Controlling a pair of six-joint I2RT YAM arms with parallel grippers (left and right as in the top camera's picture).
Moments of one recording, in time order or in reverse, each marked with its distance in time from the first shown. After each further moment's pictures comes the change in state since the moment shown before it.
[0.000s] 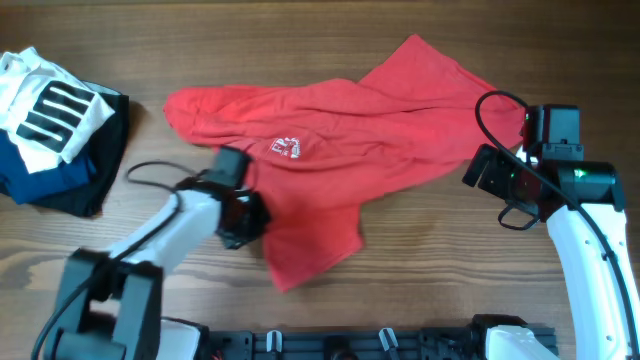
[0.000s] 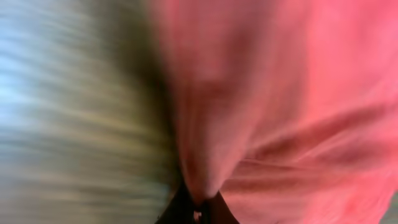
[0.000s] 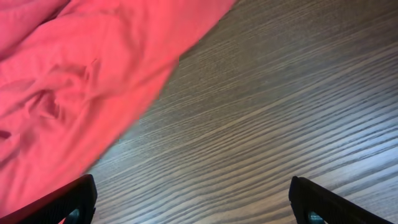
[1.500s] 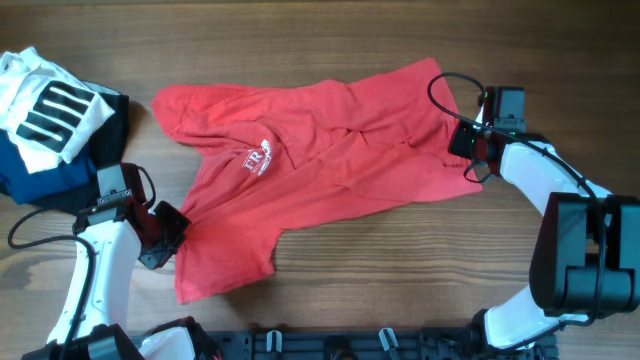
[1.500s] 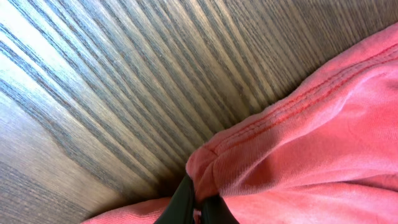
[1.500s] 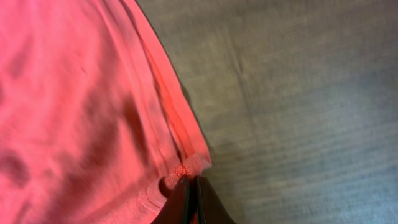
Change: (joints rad) left arm 0.541 -0.247 -0.026 -0.216 -0.182 0.154; right arm -0.003 0.555 -0.109 0.824 -0.060 -0.139
